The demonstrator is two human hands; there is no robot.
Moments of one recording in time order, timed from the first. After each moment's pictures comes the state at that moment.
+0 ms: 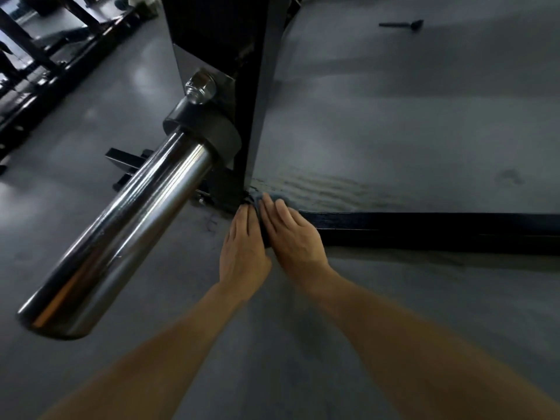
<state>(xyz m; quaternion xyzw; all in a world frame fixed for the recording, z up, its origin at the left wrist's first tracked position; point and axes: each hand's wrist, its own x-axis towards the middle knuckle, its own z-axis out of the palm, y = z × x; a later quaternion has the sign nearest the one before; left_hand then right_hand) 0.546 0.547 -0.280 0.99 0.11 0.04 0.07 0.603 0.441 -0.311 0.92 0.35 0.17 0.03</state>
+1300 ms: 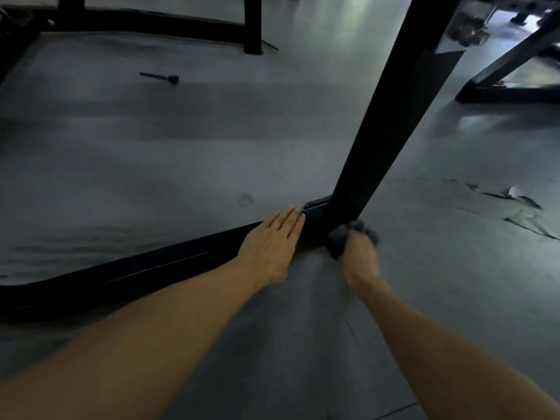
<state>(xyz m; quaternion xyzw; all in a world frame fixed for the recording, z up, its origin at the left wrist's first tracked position) 0.640 0.151 -0.268 0.91 -0.41 -0.04 -0.08 0.593 -0.056 -0.319 0.94 -0.28 0.07 -0.17</state>
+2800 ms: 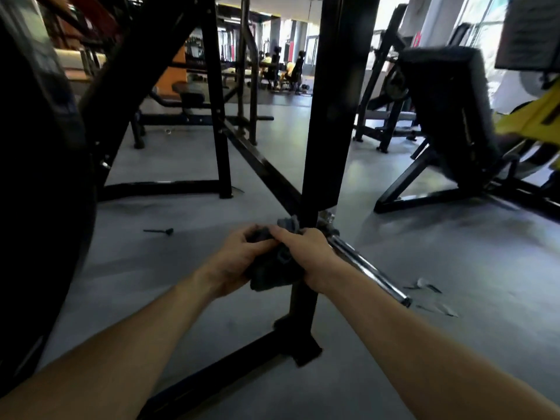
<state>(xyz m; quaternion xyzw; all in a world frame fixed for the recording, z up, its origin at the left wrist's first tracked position) 0.637 0.181 0.125 0.56 -0.16 -0.29 0.76 0.578 0.049 0.149 0.70 -0.23 0.06 -0.67</state>
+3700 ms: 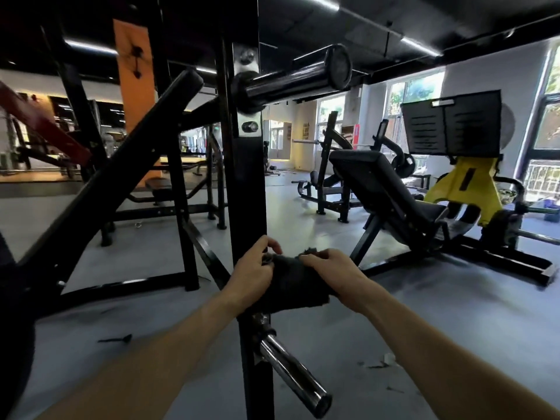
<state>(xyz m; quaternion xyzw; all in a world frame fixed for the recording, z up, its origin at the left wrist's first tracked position) 0.593 0.056 0.302 0.75 -0.37 0.00 0.55 0.488 -0.095 0.324 0.80 -0.19 0.18 -0.54</state>
